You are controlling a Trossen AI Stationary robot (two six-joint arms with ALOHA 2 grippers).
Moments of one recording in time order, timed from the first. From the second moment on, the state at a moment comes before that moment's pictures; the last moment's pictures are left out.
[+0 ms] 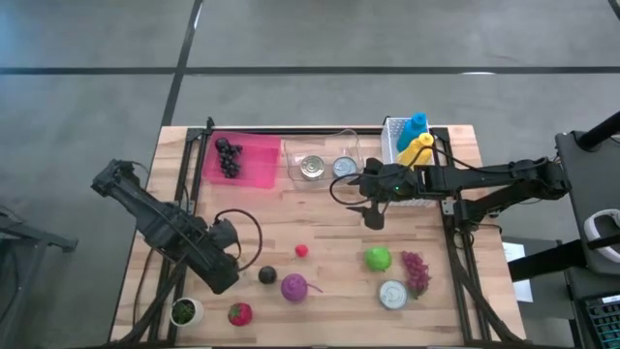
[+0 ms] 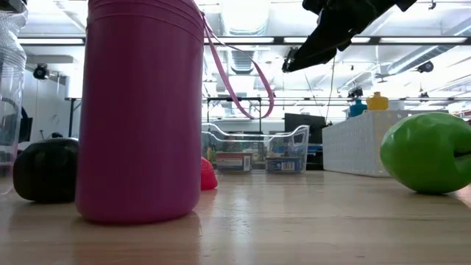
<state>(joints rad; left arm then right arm) -0.64 1.48 1.60 -1.53 -0.06 -1.31 -0.02 1.21 0.88 -0.31 0.11 -0.02</state>
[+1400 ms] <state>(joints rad) -0.64 1.47 1.51 -1.47 -0.04 -1.23 -0.02 1.21 0.88 -0.31 0.11 -0.03</state>
